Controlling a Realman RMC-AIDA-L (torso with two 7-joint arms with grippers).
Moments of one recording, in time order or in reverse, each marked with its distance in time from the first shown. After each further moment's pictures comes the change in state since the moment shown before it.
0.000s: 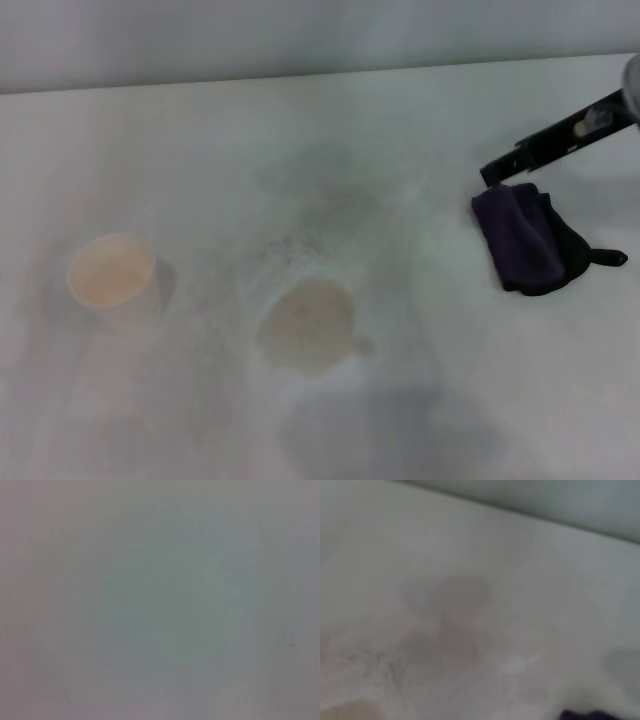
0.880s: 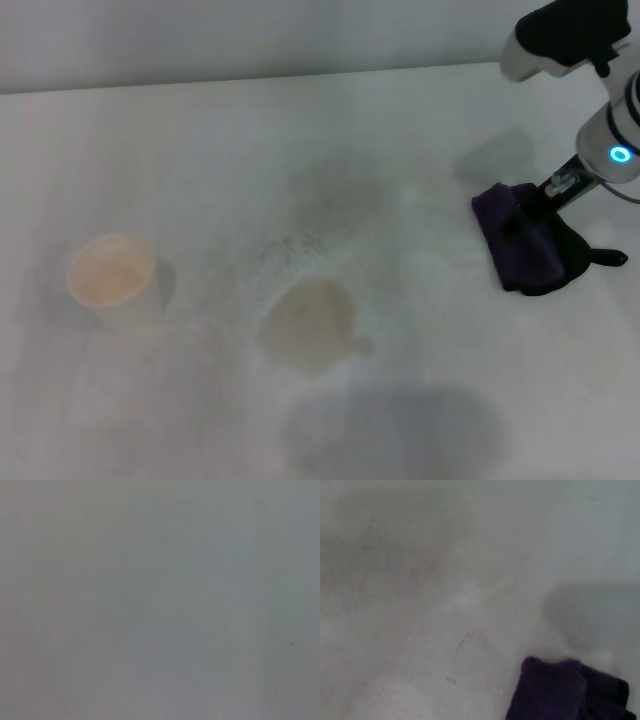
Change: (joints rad) left arm 0.007 0.000 0.000 -0.009 0.000 0.012 0.008; right arm 0.115 0.002 -0.141 0.359 -0.197 -0.176 0.016
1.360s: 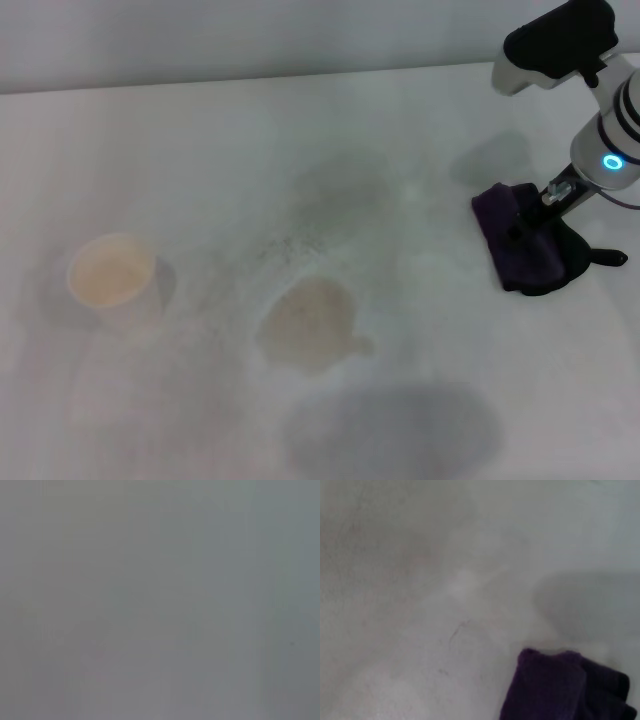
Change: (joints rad) left arm 0.000 0.000 0.000 -0.003 0.000 0.001 0.000; right arm 0.031 0.000 -0.019 0.074 -0.024 -0.024 0.006
